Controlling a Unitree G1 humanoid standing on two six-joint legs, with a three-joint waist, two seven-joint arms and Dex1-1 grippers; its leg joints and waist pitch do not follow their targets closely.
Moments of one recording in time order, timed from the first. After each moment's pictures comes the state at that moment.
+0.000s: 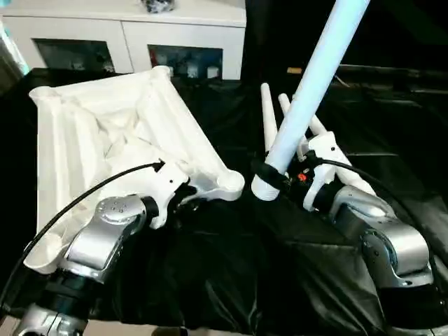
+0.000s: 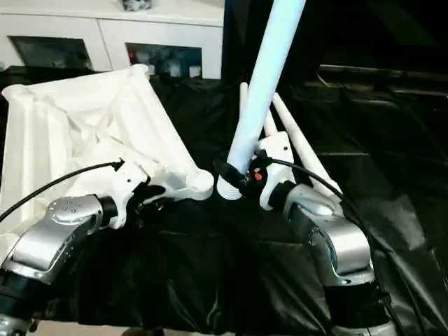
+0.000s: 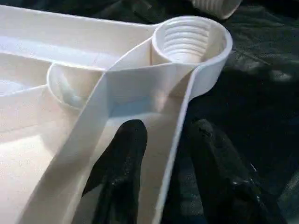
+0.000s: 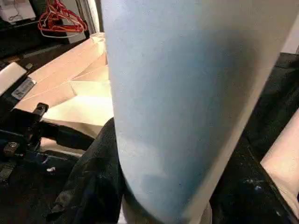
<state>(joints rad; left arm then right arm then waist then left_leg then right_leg) -0.38 0.44 -0.21 0.15 -0.10 0.45 -0.70 -0.34 -0.29 0.05 -0.14 0.40 0.59 0.52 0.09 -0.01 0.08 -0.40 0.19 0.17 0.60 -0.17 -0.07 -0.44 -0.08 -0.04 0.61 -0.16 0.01</state>
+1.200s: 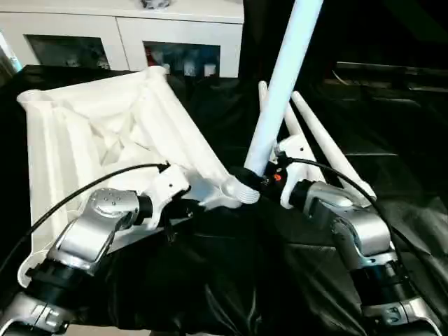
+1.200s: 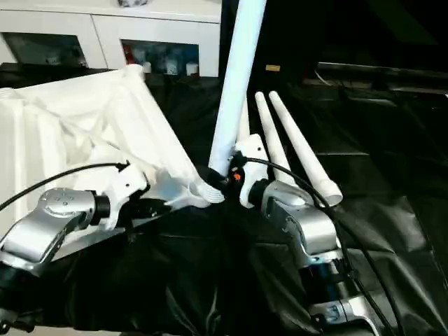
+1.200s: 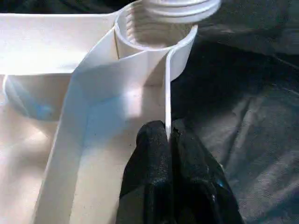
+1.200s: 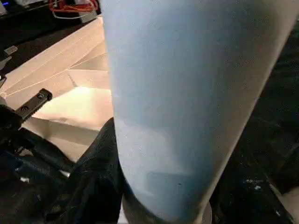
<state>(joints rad) -0.40 0.53 -0.28 0.13 -0.10 0.42 -0.96 -0.47 -0.21 0.14 0.14 0.33 0.49 0.59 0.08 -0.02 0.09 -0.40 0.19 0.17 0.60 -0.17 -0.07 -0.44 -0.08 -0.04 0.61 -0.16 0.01</state>
